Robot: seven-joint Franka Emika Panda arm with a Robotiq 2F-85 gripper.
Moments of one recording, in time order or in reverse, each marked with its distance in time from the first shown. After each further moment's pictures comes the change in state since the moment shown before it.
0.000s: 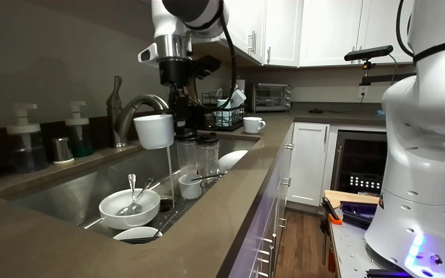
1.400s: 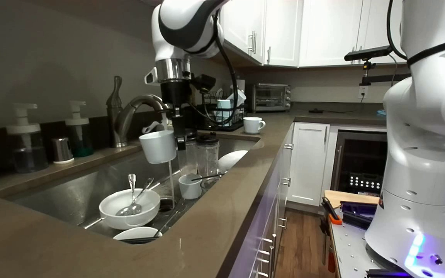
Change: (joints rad) arm -0.033 0.085 0.000 0.000 -0.024 0.056 0.197
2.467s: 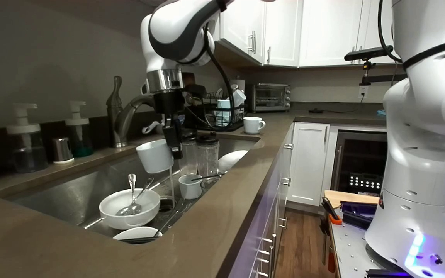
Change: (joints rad) arm 0.002 0.085 0.021 0.056 -0.043 -0.010 0.189
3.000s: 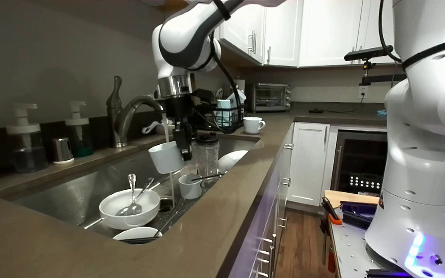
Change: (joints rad) arm -0.036 -0.010 -0.021 -0.045 0.000 0.019 0.000
